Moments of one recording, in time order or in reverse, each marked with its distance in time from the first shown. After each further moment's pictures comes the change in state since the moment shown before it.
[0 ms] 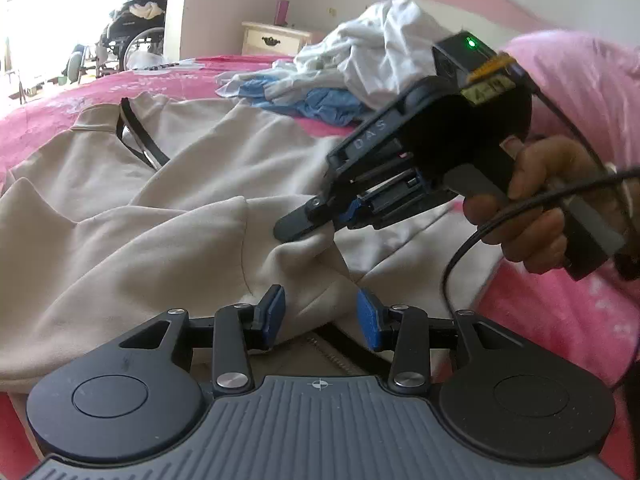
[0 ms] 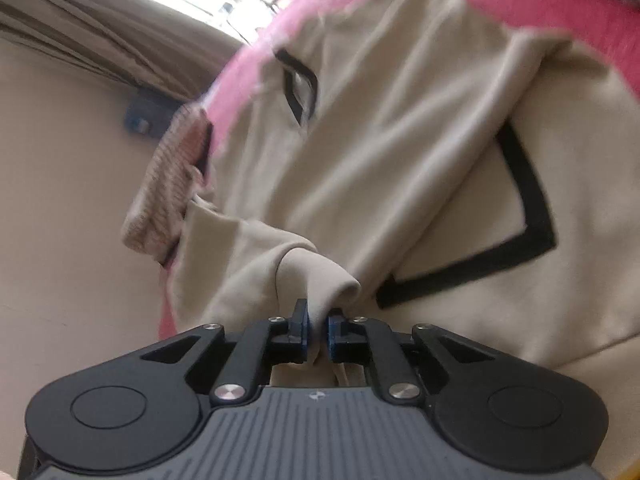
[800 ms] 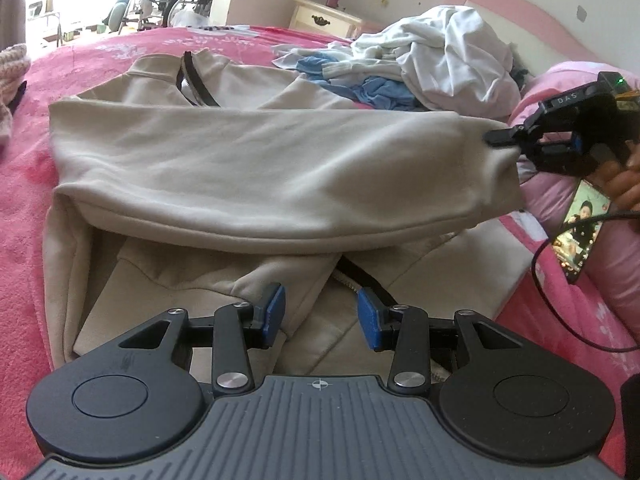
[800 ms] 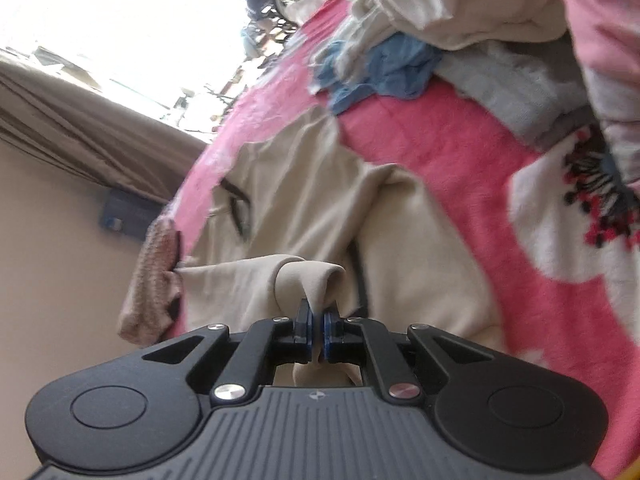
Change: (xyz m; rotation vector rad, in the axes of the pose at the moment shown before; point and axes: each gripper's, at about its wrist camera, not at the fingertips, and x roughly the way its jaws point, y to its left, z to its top) left arm -0.009 0.040 -0.010 -0.152 0.065 0.051; right arm -0.115 -0.064 0.007 0.159 -0.199 -0.111
